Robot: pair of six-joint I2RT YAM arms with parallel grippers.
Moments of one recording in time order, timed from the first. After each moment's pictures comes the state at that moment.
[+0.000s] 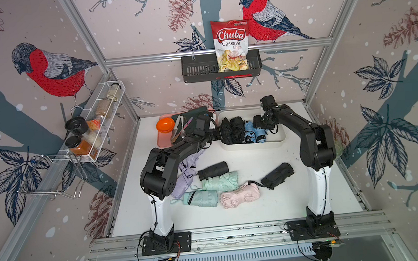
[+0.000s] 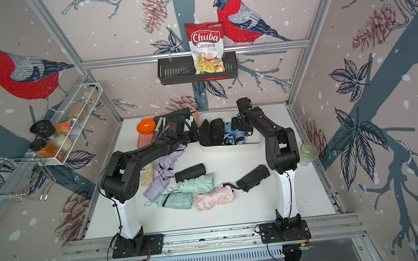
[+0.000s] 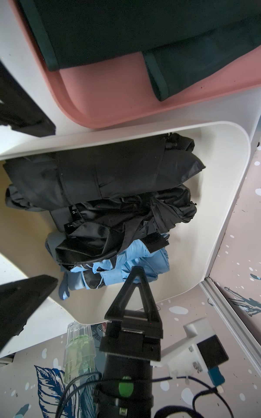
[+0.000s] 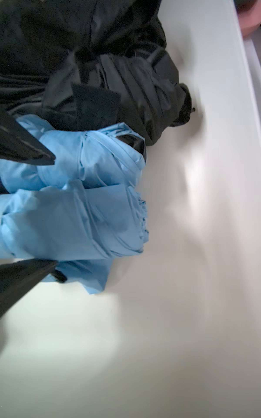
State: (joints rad) left arm -0.45 1.98 1.35 0.04 0.37 -0.52; right arm 0.26 2.13 1.75 -0.68 -0.09 0.30
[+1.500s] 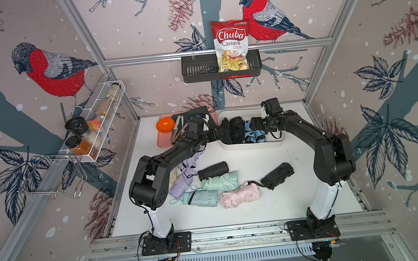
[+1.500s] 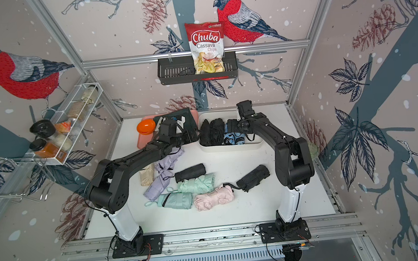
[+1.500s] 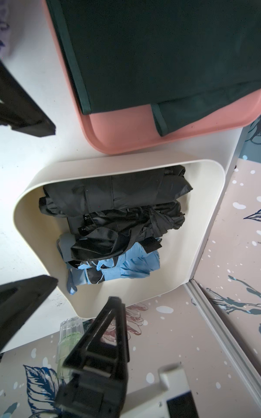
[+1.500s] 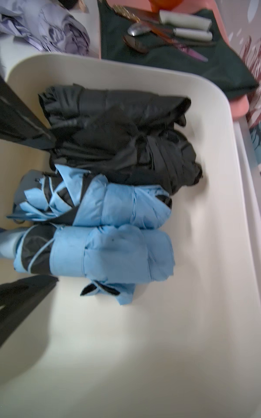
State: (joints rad) left arm -0.41 1.80 1.18 0.06 0.31 -0.55; right arm 0.35 1.84 1.48 -0.55 -0.09 0.26
